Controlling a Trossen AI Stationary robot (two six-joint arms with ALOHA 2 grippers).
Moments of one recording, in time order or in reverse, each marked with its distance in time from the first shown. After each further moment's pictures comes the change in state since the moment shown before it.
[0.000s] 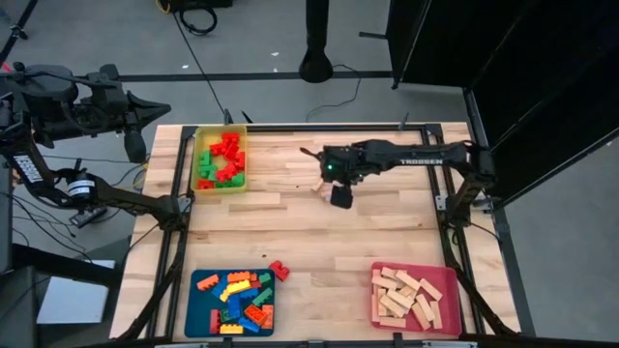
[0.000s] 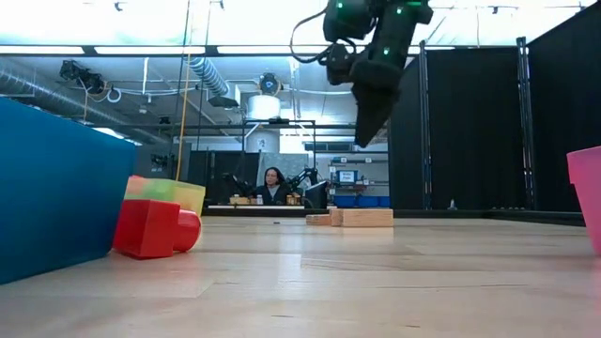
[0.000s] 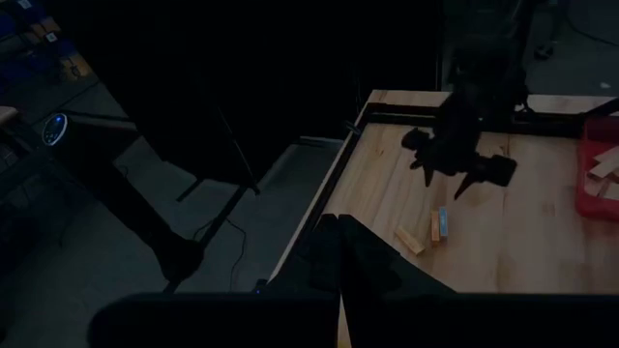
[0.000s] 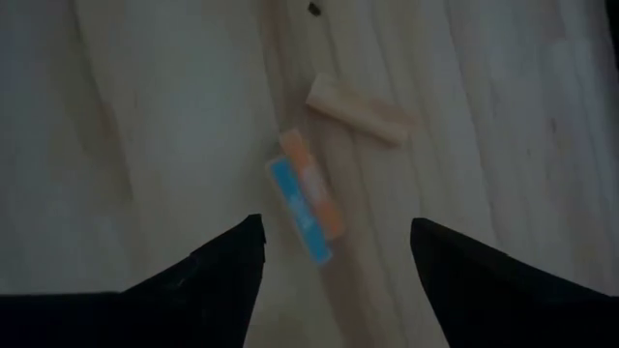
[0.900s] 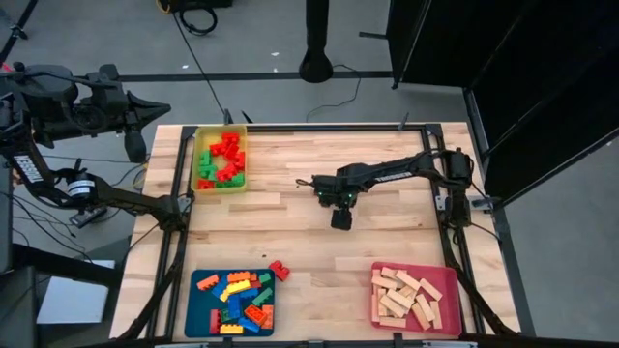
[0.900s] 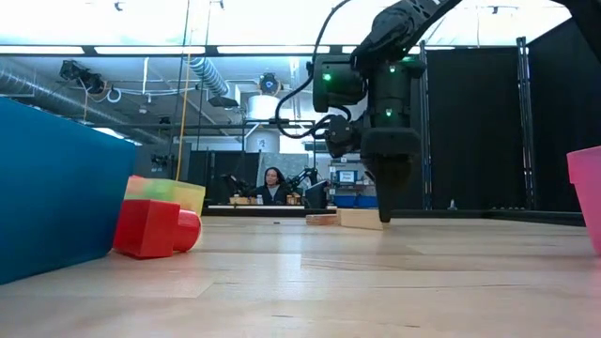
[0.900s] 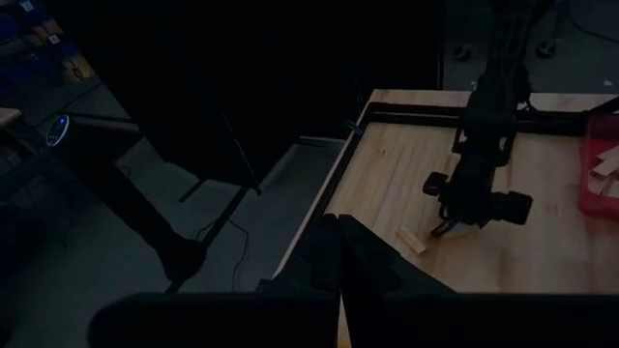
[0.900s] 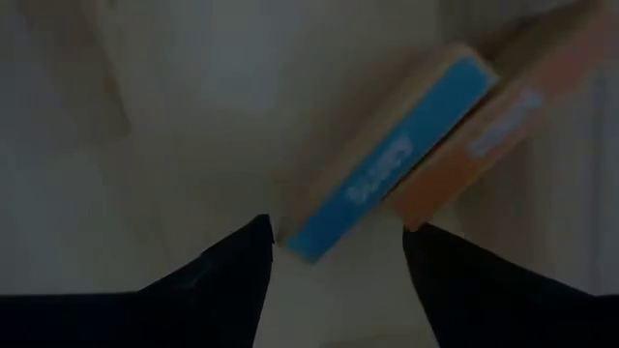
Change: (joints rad) left arm 0.000 0.000 0.000 0.000 -0.003 0.008; right arm 0.051 0.207 -0.132 0.102 -0.142 0.050
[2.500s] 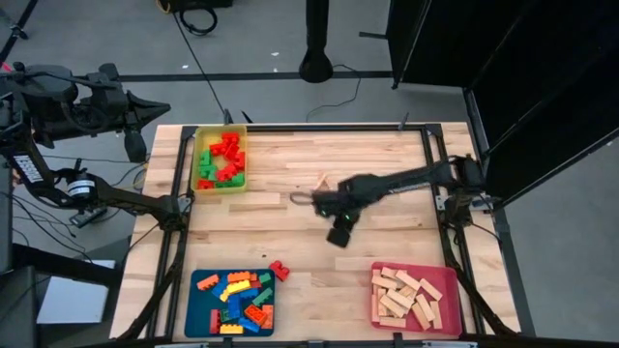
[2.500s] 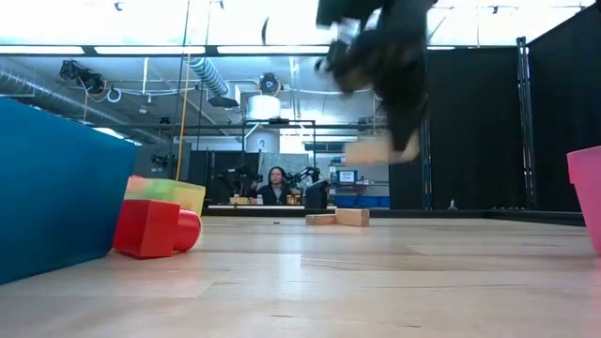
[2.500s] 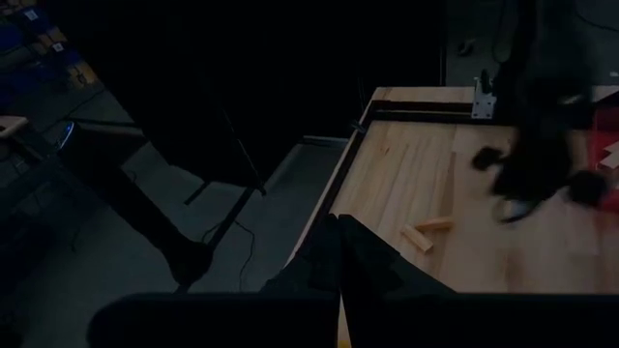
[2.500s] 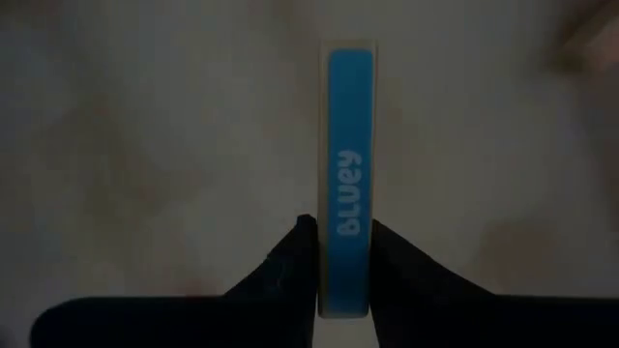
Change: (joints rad) left arm 0.000 0.000 0.000 0.000 -0.006 0.028; right arm 0.175 -0.086 0.153 -0.201 -0.060 0.393
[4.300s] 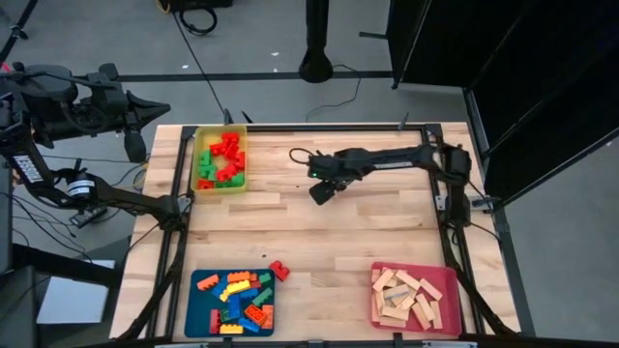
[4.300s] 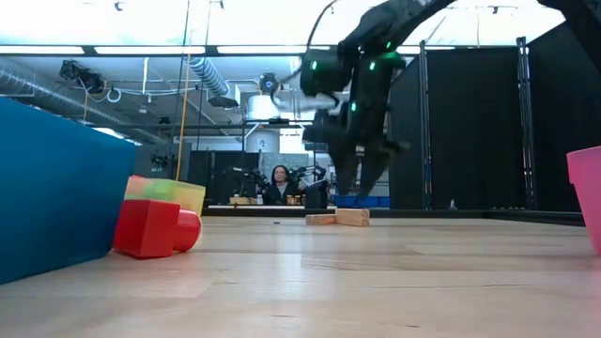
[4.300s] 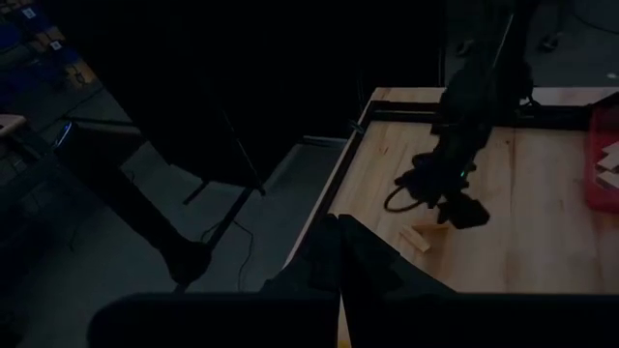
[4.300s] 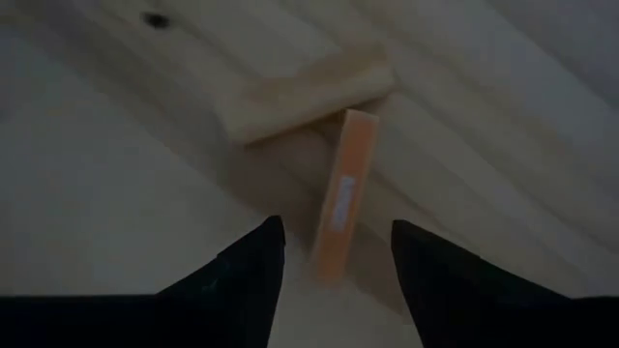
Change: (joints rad) left arm 0.000 0.000 0.000 0.000 0.003 -0.007; right arm -0.256 0.087 -0.023 0.203 0.242 0.228
